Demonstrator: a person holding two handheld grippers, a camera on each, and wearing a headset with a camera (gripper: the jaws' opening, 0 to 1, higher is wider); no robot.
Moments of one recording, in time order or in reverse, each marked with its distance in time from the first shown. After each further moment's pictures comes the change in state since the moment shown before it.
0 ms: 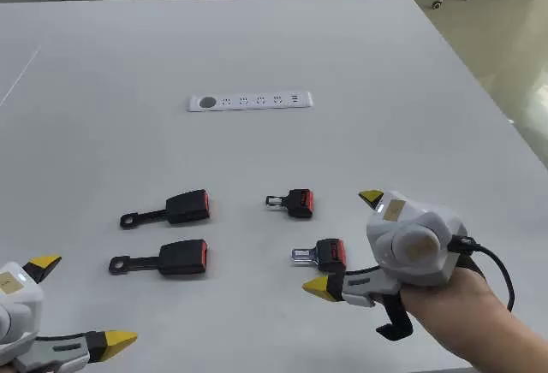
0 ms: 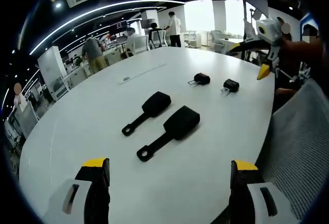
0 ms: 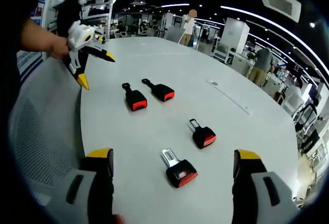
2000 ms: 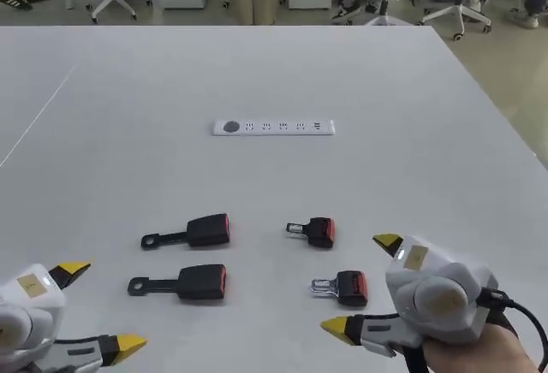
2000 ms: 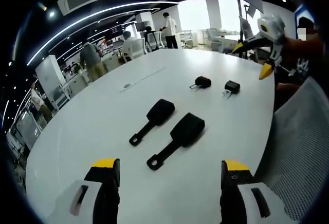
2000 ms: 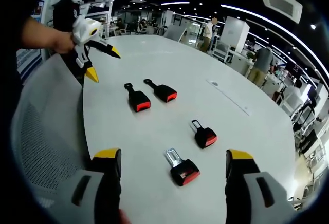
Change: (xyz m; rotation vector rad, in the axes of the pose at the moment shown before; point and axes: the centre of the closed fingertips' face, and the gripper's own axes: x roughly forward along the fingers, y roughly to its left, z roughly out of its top) left arm 0.000 0.005 0.018 0.063 0.001 0.007; right arm -0.006 0.002 0.007 -0.044 -0.006 0.020
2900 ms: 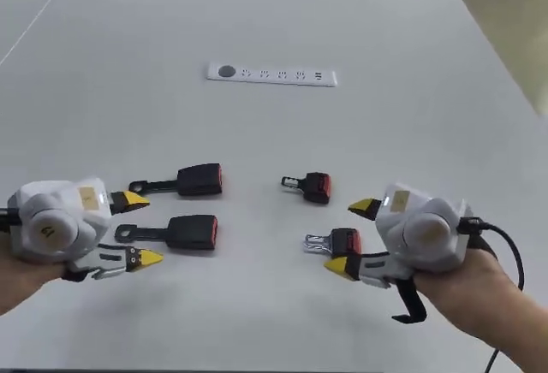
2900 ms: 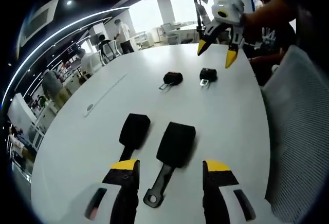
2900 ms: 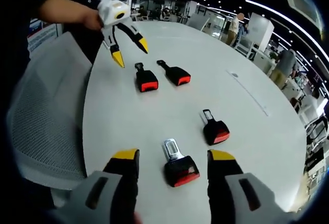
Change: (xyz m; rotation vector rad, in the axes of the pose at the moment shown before) left arm 0.065 -0.023 0.027 0.302 0.011 -0.274; right arm 0.045 -0.011 -0.029 -0.122 0.102 0.178
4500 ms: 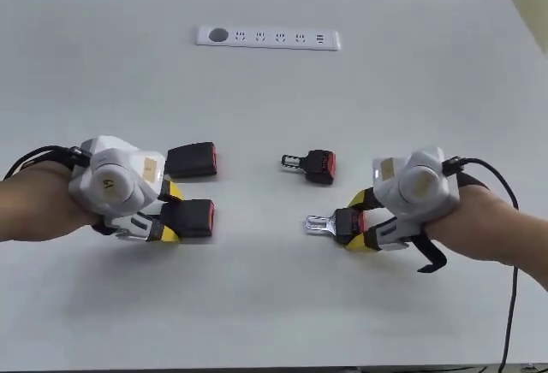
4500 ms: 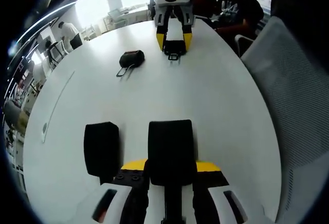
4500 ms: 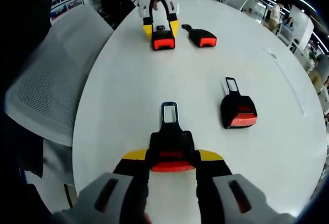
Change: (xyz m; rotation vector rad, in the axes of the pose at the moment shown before) left arm 0.063 -0.012 -0.012 0.226 0.157 -0.351; right arm 0.042 -0.011 -0.061 -0.137 0.189 0.313
